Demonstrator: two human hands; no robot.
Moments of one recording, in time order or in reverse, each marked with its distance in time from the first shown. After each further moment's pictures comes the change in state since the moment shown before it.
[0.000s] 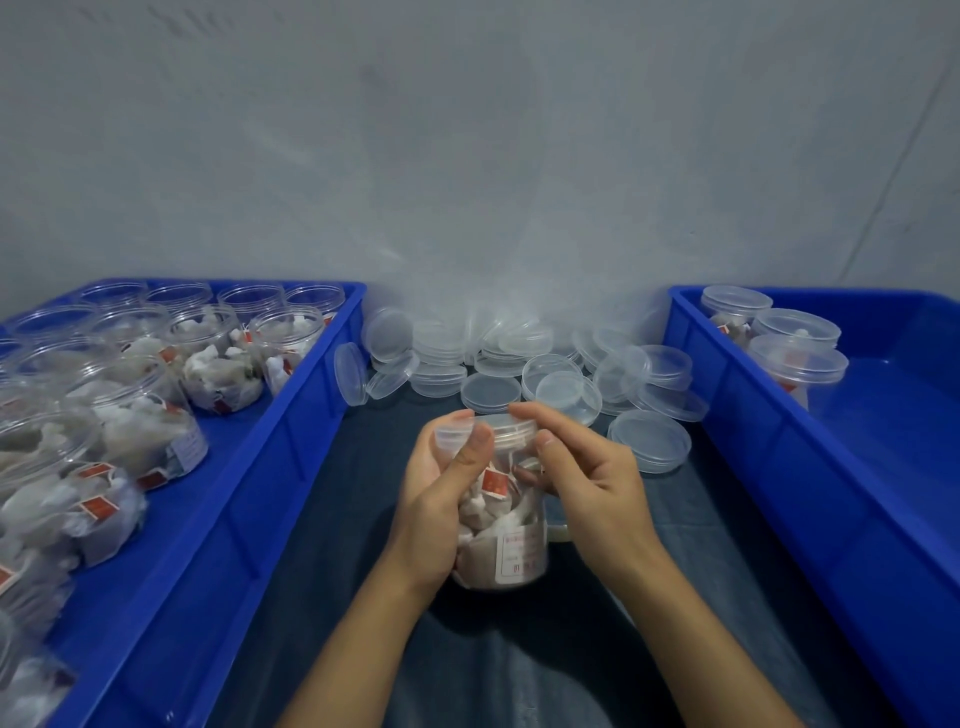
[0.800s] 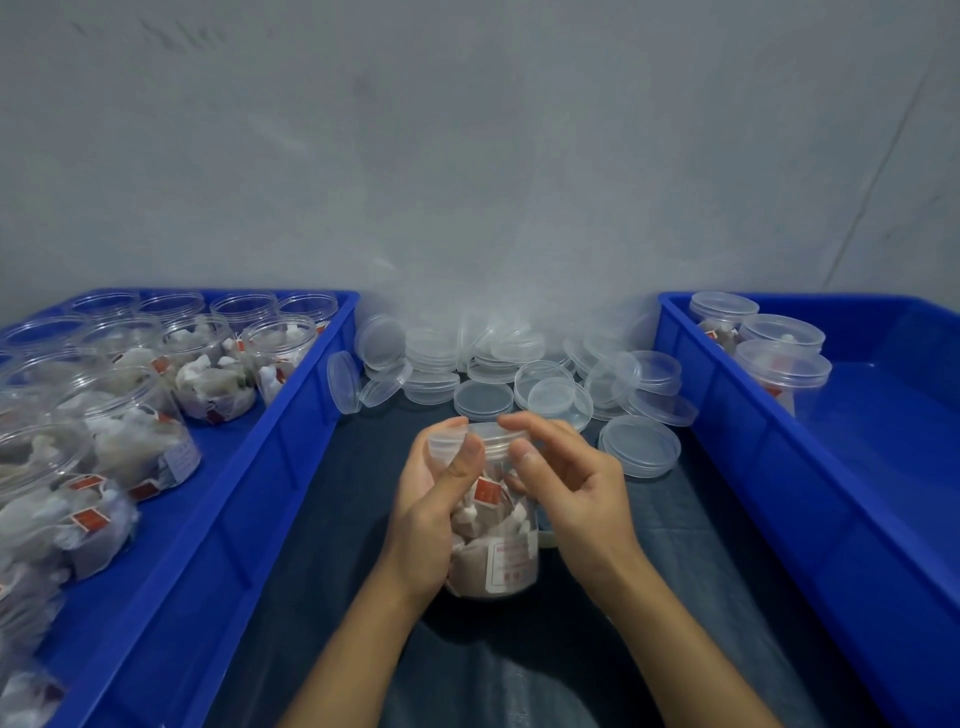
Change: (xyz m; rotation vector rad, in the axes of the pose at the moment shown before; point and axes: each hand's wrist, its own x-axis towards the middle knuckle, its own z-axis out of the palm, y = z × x) left_hand 0.002 -0.007 -0.003 0.035 -0.027 0.039; right_hand 0.001 0.003 0.003 -0.038 0.031 -0.063
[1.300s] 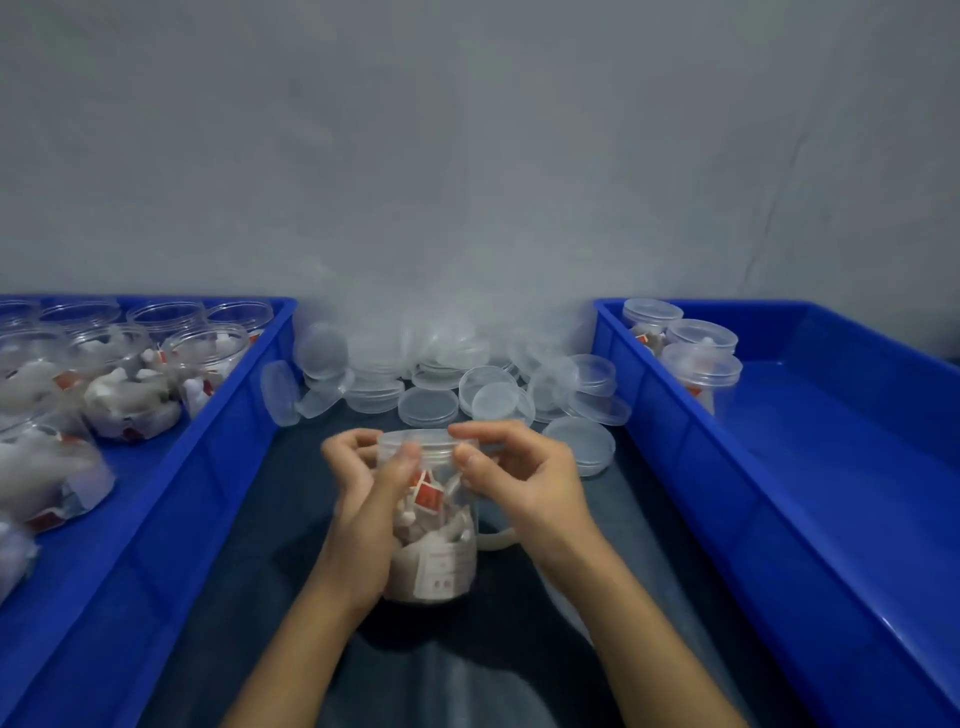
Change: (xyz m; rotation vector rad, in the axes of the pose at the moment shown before) left_hand 0.006 -0.009 -0.008 0.169 0.032 0.095; right_hand 0.004 -0.020 -0.015 -0.086 -0.002 0.125
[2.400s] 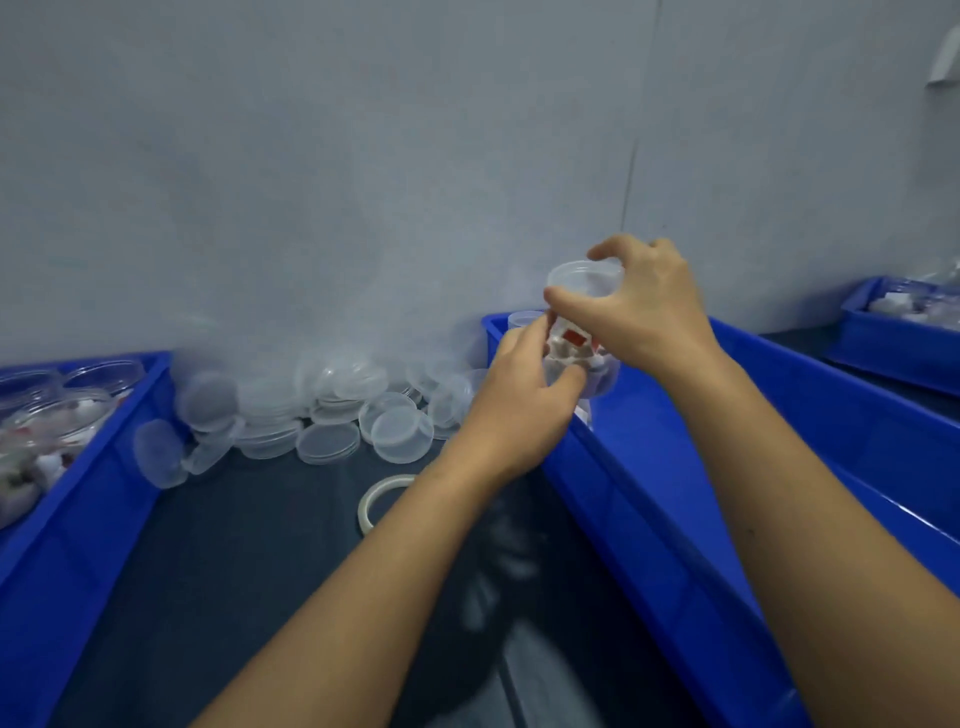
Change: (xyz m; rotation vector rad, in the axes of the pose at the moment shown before) left_hand 0.026 0.075 0.219 0.419 -0.576 0.237; right_hand 0.061 -0.136 -0.186 -1.013 0.626 -0.103
